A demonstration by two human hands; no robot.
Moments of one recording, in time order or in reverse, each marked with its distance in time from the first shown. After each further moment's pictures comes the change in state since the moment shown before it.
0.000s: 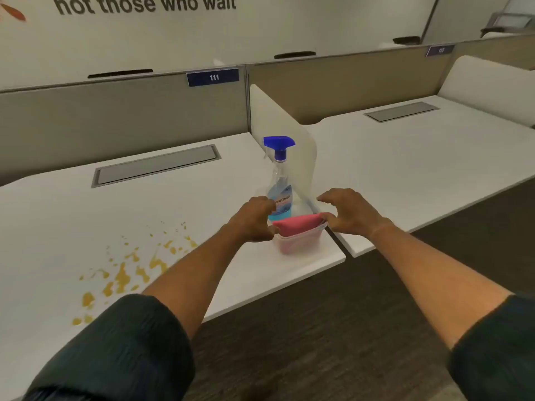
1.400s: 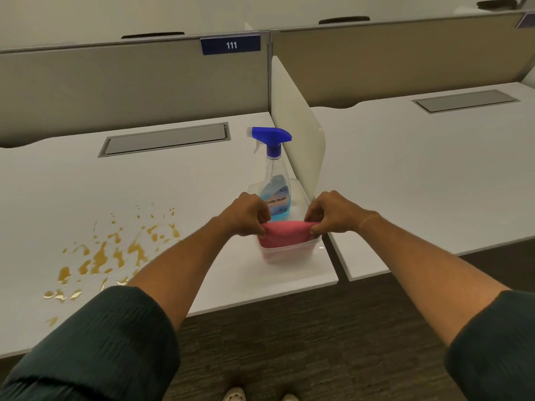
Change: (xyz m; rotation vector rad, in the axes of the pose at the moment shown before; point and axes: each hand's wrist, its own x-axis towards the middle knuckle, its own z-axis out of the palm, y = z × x) left_hand 0.075 -0.005 0.032 -0.135 -0.159 -0.248; right_hand 0.106 0.080 0.034 0.184 -0.423 -0.221
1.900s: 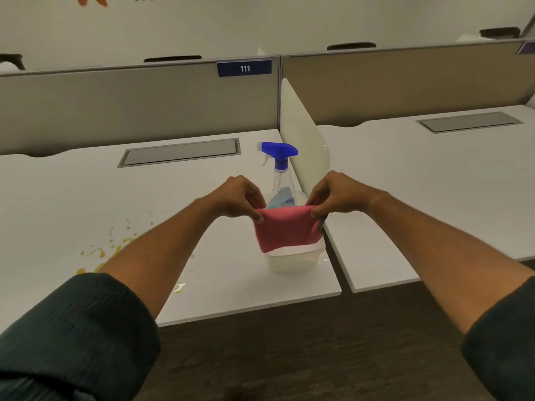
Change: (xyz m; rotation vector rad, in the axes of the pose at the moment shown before) left_hand -0.034 0.009 -0.073 -0.172 0.071 -0.026; right_hand -0.002 -0.030 -0.061 0.161 0.031 -0.060
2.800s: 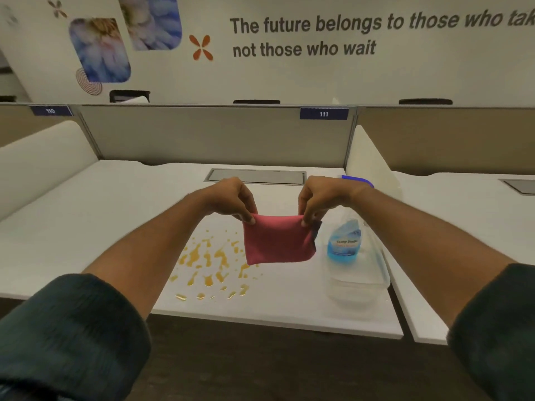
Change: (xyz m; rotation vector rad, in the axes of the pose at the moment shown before) left_hand -0.144 -0.067 -0.106 -0.127 0.166 -0.193; right_hand 0.050 -0.194 0.032 -0.201 -0.244 -0.142
